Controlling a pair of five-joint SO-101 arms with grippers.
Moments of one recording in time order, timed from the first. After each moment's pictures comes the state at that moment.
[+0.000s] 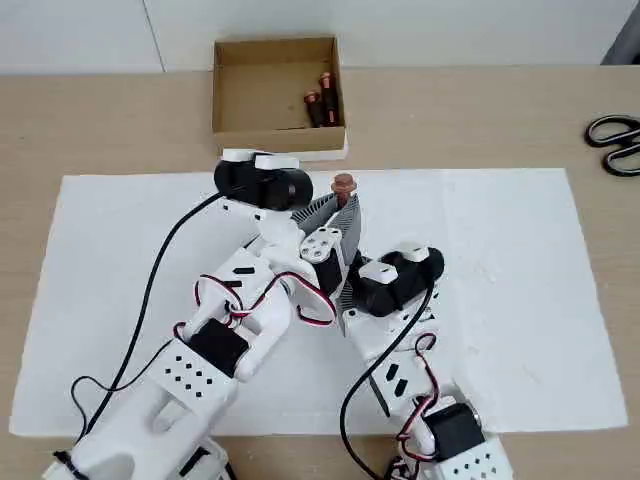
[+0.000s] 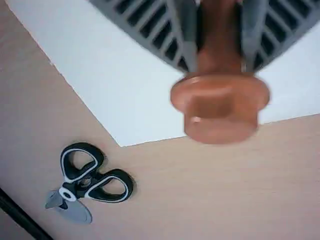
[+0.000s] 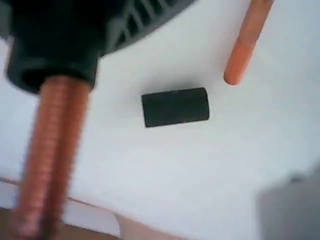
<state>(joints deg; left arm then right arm) 31.2 -43.9 59.4 10.6 28.4 -27.2 -103.0 94.9 33.7 -4.3</state>
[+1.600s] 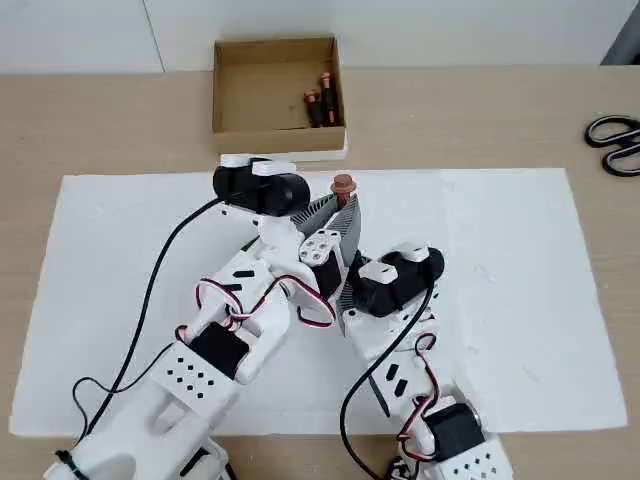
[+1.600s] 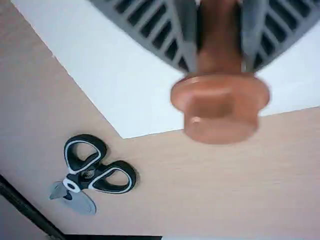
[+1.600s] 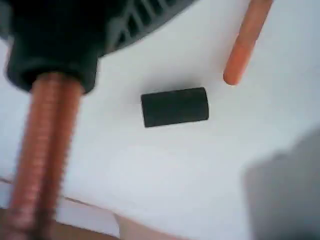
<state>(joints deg) 31.2 -43.9 62.2 6.4 28.4 -27.2 -103.0 94.9 33.7 -4.3</state>
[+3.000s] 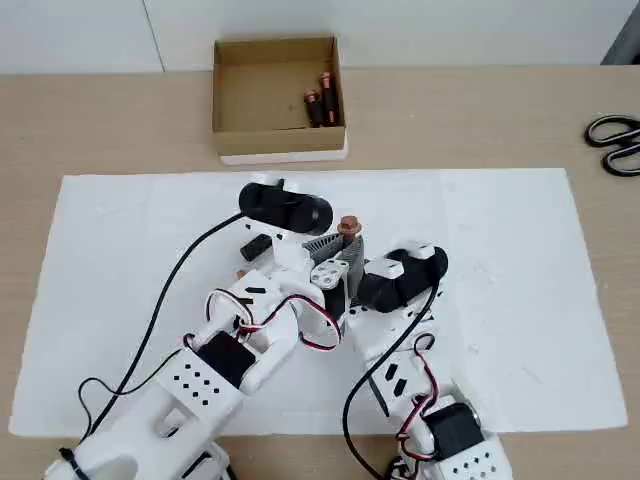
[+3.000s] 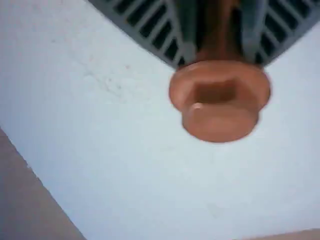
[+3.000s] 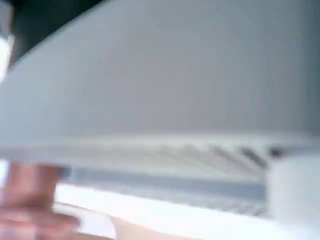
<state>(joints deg) 34.1 -44.1 65.4 15.6 28.4 -27.2 -102.9 94.9 33.7 -7.9</state>
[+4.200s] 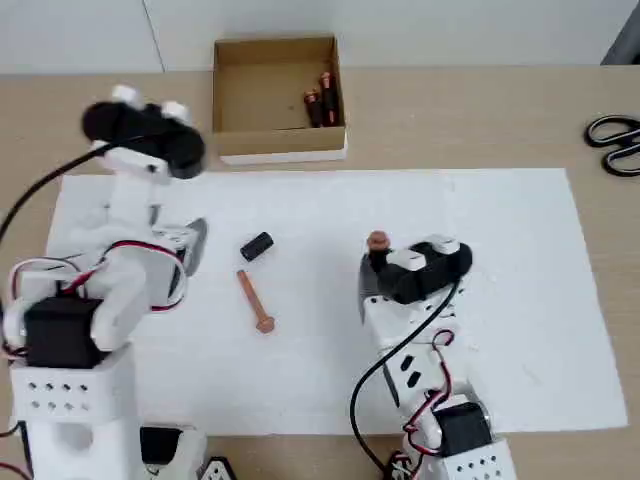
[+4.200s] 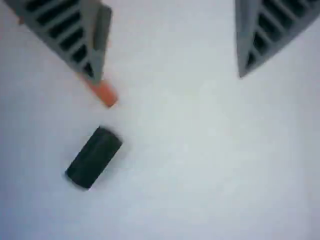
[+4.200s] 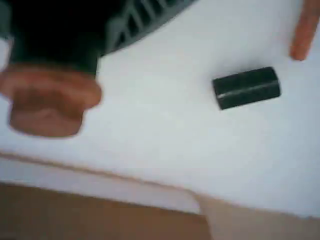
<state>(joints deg) -4.8 -44.2 14.3 90.5 -9.5 -18.4 -102.9 91.6 34.4 -4.2</state>
